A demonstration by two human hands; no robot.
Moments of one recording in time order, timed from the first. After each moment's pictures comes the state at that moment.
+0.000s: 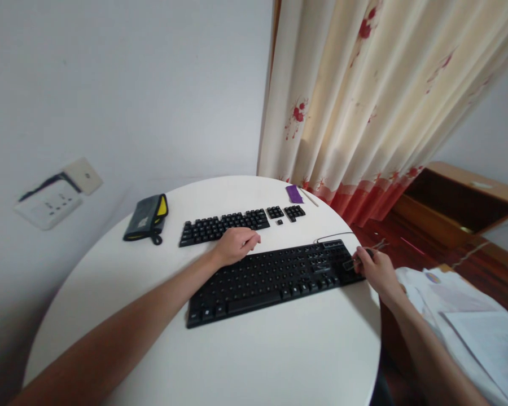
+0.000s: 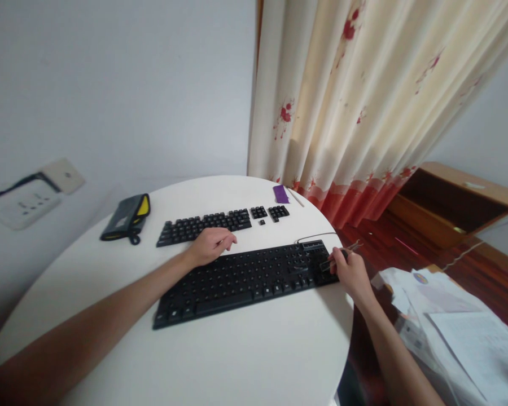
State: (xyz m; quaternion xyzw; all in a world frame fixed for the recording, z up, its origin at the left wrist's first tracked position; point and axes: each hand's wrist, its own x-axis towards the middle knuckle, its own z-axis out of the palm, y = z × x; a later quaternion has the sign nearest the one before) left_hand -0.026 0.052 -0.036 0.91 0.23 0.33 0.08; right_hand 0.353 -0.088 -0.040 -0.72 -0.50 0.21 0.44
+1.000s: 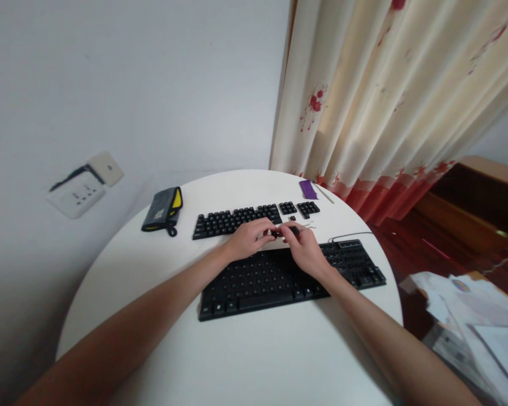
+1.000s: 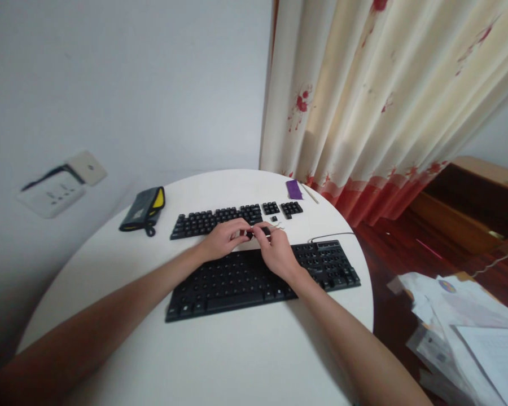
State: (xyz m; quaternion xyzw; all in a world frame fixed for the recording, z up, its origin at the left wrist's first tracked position) left_hand -0.023 0.052 -0.033 0.90 0.22 0.33 0.17; right_hand 0.170 -0.014 -0.017 -0.47 -0.67 0.31 0.48
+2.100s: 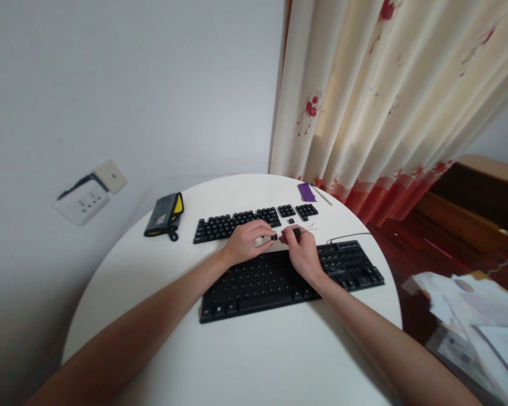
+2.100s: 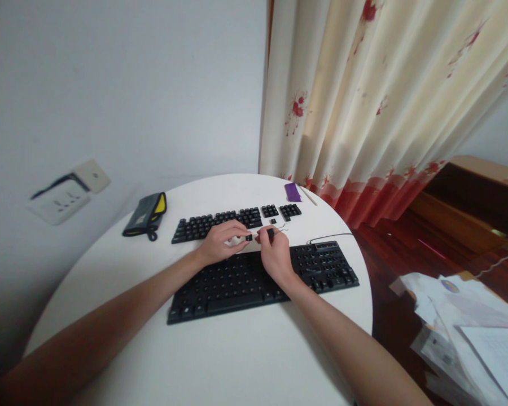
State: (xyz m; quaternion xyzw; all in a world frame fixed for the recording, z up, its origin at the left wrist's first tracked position) left_hand -0.022 0.049 -0.031 0.88 0.15 0.44 0.06; right_hand 0.160 -0.013 -0.028 -0.53 -0.56 0.31 0.56
